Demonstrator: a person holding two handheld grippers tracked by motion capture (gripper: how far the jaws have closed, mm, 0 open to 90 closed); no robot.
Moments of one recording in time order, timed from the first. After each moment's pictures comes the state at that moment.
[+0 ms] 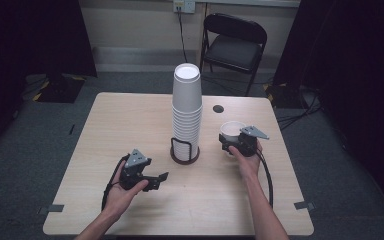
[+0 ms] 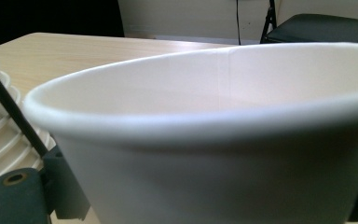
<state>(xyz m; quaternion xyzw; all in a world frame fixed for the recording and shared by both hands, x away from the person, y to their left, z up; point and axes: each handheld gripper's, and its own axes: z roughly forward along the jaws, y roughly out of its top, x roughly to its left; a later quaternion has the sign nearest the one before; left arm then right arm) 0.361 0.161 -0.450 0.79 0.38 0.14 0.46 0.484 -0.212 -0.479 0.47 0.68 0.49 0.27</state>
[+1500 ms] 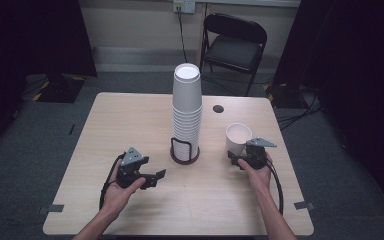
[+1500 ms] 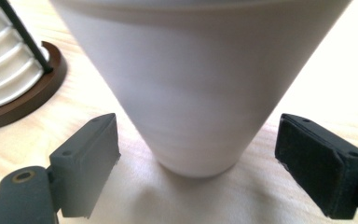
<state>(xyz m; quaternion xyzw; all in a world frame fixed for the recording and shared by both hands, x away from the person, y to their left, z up) 0.363 0.169 -0.447 0.77 0.40 0.14 0.47 0.448 -0.240 -0.488 0.49 0.73 0.41 0.23</state>
